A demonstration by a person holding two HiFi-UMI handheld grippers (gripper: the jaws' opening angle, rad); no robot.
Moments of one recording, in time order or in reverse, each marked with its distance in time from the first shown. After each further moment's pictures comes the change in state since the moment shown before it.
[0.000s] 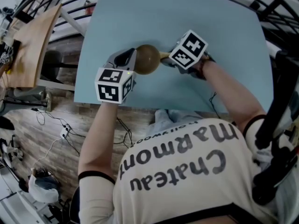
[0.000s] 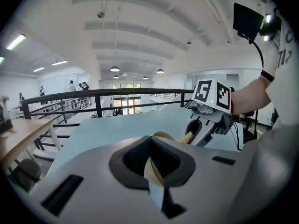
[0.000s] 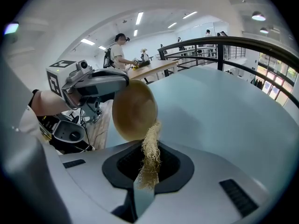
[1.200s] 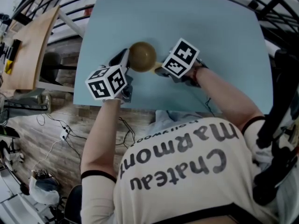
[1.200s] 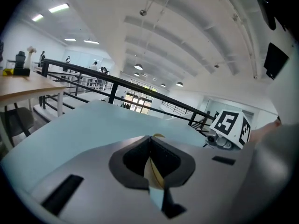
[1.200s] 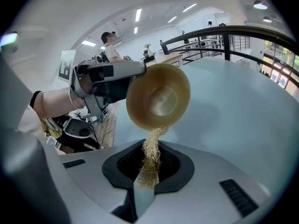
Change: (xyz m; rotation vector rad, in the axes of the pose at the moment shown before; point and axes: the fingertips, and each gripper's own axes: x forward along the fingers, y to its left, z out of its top) left arm 0.004 0.033 -0.014 -0.398 -0.069 0.037; right arm 0.027 0.034 -0.012 0.028 0.040 0.085
